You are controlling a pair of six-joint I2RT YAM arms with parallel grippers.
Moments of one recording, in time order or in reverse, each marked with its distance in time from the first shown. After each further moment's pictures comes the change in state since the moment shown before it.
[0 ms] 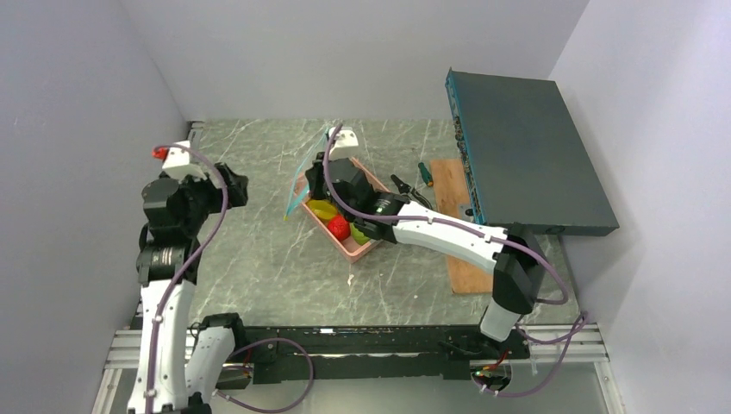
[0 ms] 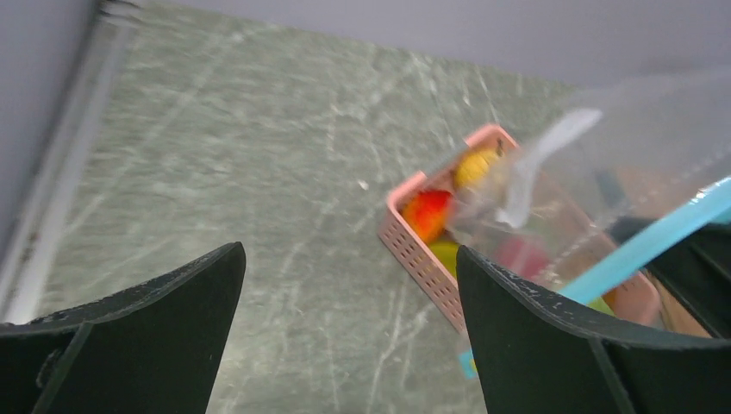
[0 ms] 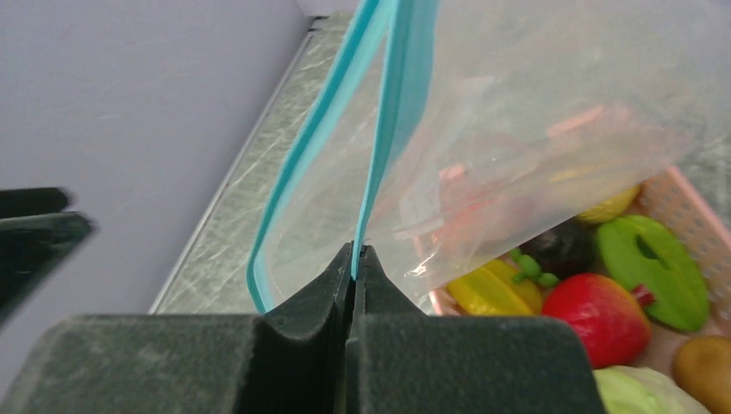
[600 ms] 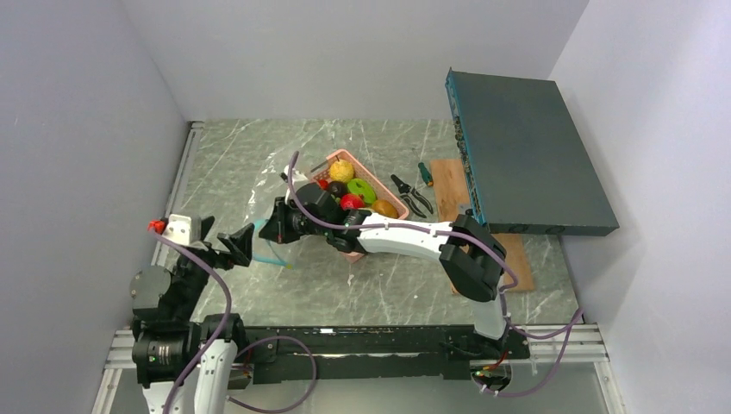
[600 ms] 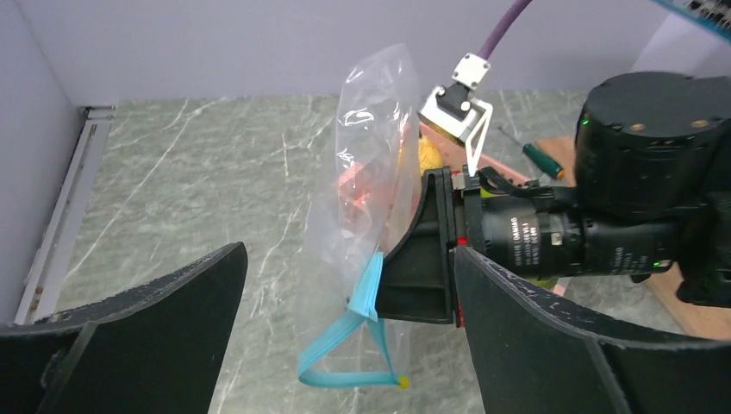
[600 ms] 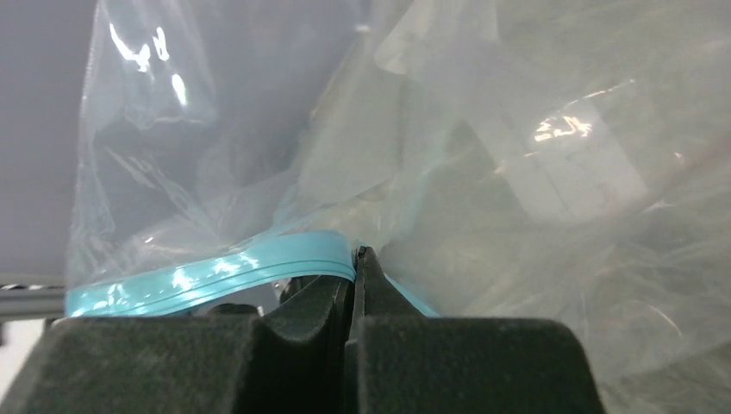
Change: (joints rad) left arm -0.055 -0.507 -0.106 -0.179 0.154 0.098; right arm 0.051 0.246 0.035 0.103 -0.603 0.247
